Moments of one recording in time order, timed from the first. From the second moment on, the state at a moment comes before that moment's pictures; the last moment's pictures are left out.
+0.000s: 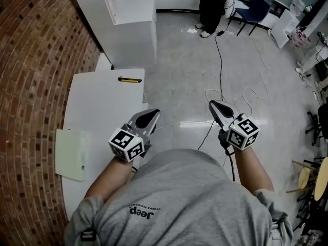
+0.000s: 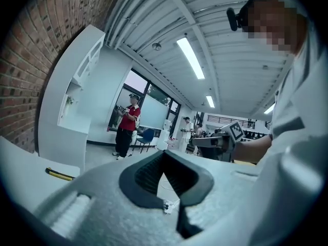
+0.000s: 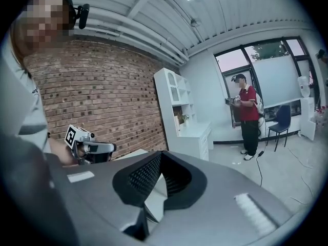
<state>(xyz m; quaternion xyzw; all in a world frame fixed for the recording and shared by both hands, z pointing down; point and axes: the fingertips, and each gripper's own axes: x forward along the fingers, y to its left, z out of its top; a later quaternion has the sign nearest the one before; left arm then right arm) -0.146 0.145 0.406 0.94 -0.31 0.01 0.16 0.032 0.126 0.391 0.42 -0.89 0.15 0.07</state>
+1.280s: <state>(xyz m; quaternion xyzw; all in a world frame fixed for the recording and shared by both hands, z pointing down) 0.014 -0.257 0.421 0.90 -0.40 0.02 0.15 0.182 -0.292 0.435 0.33 -0.92 0.18 0.08</state>
